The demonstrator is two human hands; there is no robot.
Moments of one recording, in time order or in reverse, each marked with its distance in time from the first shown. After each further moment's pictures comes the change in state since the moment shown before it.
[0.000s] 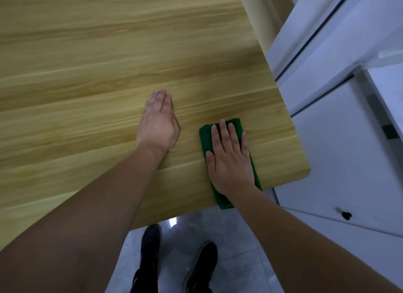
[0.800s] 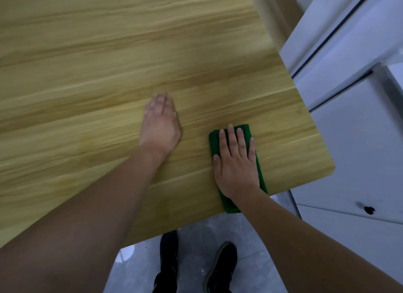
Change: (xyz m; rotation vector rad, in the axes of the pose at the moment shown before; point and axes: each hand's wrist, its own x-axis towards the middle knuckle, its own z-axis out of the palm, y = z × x) left_hand 0.006 -0.058 -0.032 0.044 -0.025 0.090; right_hand 0.004 -0.057 0.001 -0.005 -0.043 0.102
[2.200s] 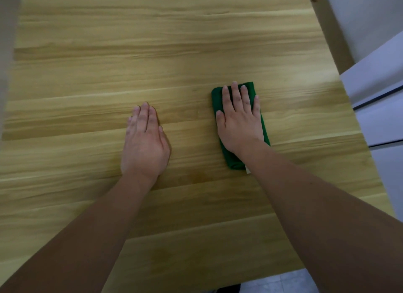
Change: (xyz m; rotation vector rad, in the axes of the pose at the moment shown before) left_hand 0.014 -0.117 -0.014 -0.014 0.084 -0.270; right_hand 0.200 -0.094 -0.029 -0.084 -0.005 -0.118
